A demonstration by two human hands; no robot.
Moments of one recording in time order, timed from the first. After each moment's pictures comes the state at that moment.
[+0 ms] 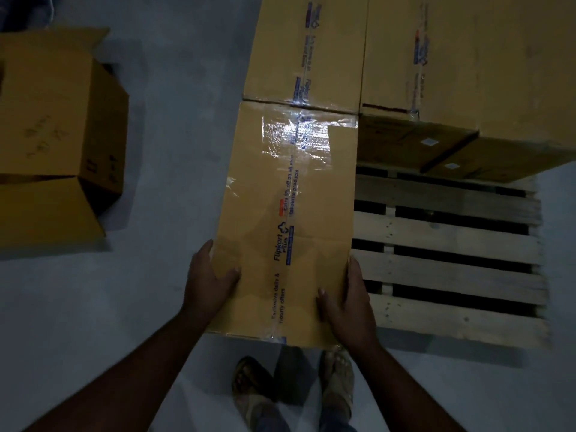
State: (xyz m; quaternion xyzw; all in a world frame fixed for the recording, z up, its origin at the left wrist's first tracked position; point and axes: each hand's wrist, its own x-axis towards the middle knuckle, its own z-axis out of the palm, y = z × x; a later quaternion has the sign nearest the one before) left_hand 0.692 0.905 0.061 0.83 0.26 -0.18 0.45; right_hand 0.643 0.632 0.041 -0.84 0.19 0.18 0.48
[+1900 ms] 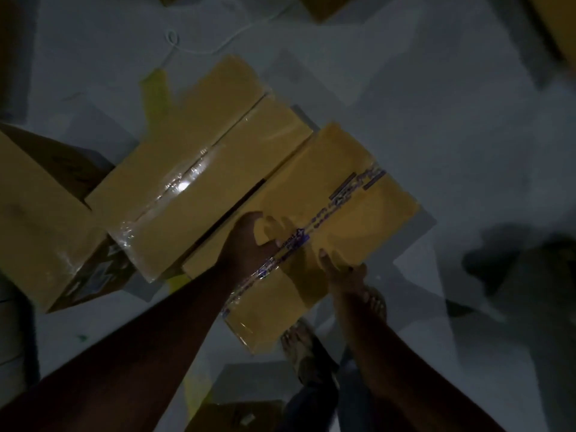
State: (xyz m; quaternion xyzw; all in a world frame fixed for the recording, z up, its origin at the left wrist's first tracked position) left_hand -0.137 1.169 0.013 0.60 0.67 -0.05 0.44; right_hand 0.034 1.055 -0.040 -0.81 0.09 0.52 0.26
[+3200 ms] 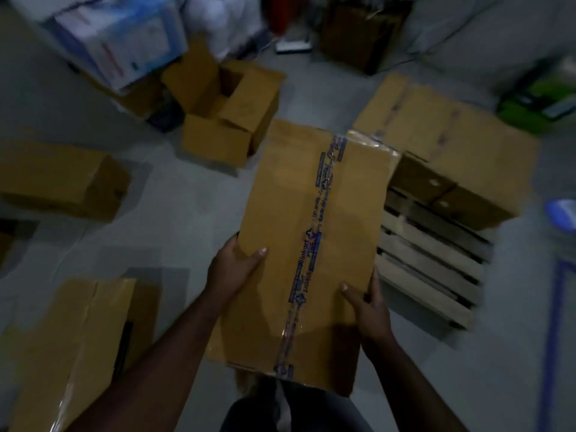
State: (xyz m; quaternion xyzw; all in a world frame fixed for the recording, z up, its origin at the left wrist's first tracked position) left_hand 0.174 0.948 0.451 0.77 0.36 -0.03 0.53; right_hand 0.227 0.664 0.446 -0.73 0.14 0.25 0.62
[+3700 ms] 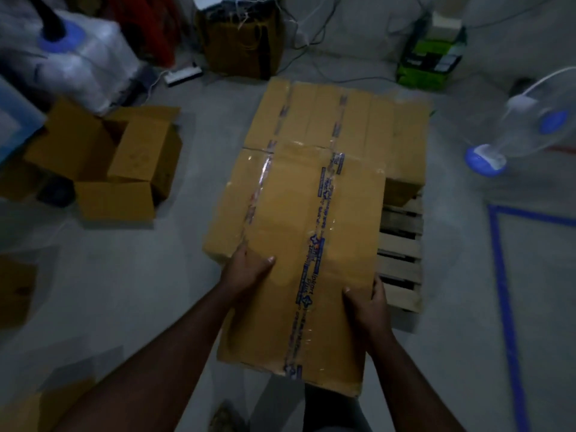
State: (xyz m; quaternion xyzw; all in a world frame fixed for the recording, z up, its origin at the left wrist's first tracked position) left_hand 0.448 0.660 0.438 0.82 0.24 -0.19 0.49; right_hand 0.403 0.384 0.404 -0.71 0.30 0.14 0.62
